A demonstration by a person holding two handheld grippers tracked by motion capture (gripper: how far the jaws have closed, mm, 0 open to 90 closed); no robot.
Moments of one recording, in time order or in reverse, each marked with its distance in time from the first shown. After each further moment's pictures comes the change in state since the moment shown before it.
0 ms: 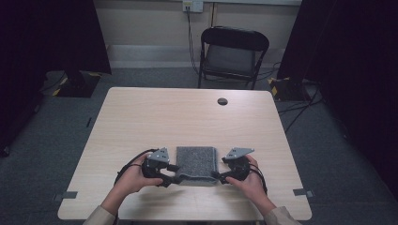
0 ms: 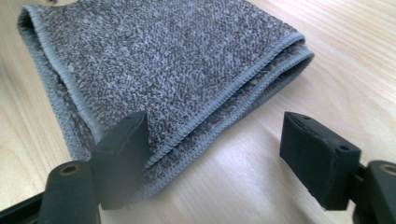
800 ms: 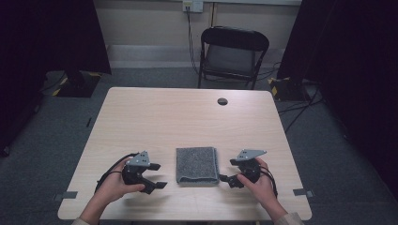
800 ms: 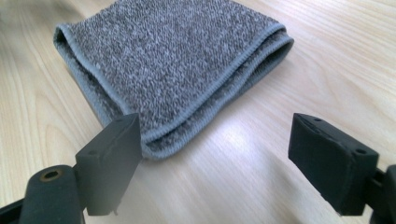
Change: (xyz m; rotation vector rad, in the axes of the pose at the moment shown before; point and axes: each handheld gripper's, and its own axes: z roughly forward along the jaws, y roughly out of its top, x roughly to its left) left arm 0.004 -0.035 -0.044 -0.065 0.124 -0.032; right arm -0.004 -0.010 -0.032 -0.020 0.043 0.041
